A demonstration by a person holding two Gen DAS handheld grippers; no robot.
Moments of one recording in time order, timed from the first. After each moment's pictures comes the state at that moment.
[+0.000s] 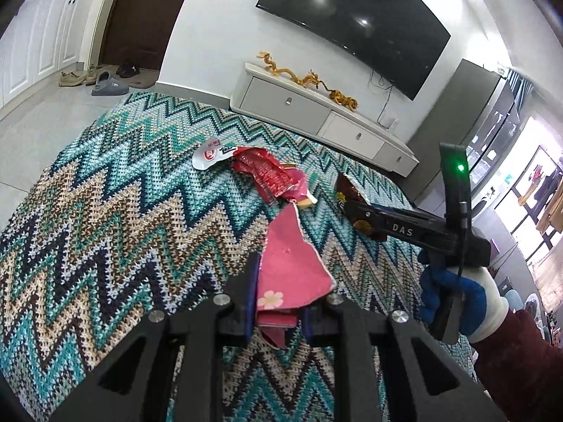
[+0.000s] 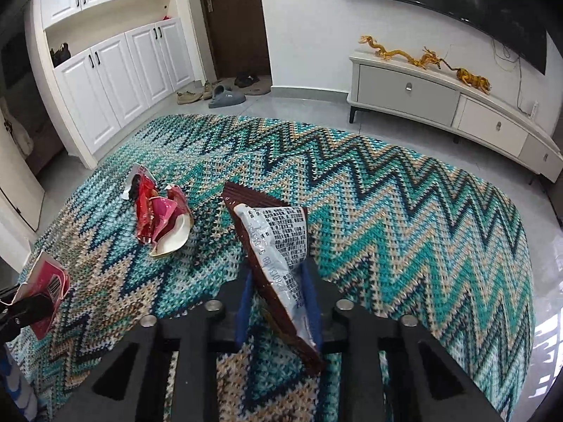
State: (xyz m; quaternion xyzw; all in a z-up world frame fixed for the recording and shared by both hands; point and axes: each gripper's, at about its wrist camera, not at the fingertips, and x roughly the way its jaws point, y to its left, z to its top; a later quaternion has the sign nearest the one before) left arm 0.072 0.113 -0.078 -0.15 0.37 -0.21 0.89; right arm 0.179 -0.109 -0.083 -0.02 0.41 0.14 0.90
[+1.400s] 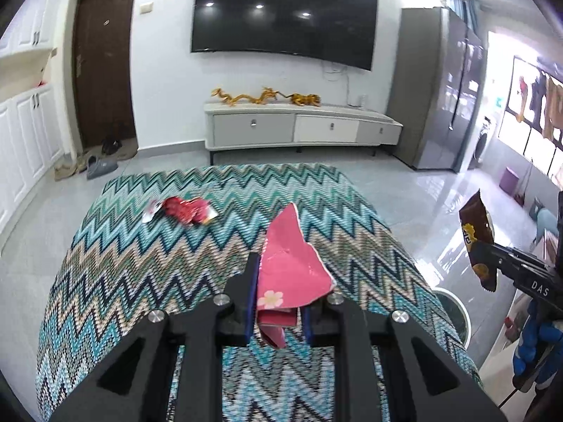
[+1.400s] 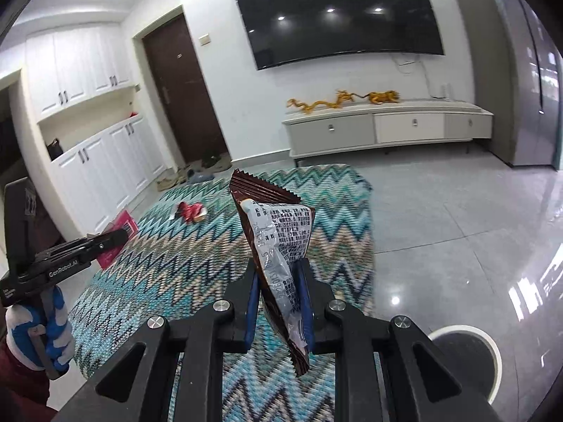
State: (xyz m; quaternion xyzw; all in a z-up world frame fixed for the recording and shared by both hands) left arm -0.047 -0.010 0.018 0.03 0.30 -0.22 0.93; right arm -0.121 -0.238 0.013 0.11 0.28 0.05 0.95
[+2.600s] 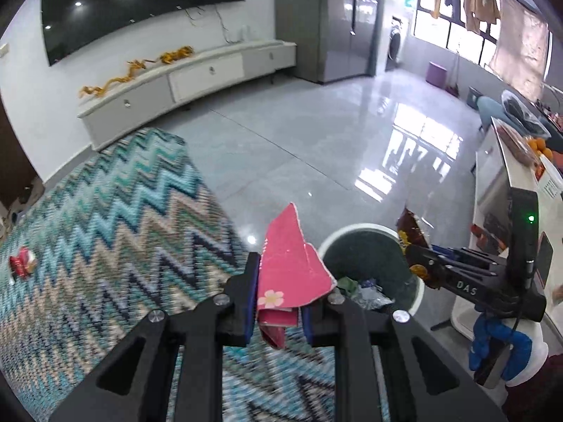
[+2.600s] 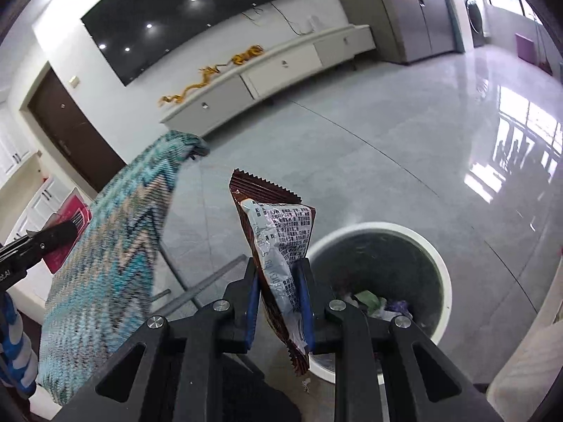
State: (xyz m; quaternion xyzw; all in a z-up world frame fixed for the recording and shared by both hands) left arm -0.082 -0.271 -0.042 0.19 0.38 -0.39 0.82; right arm -0.200 -0.420 -0.112 0.28 0.34 -0.12 0.89
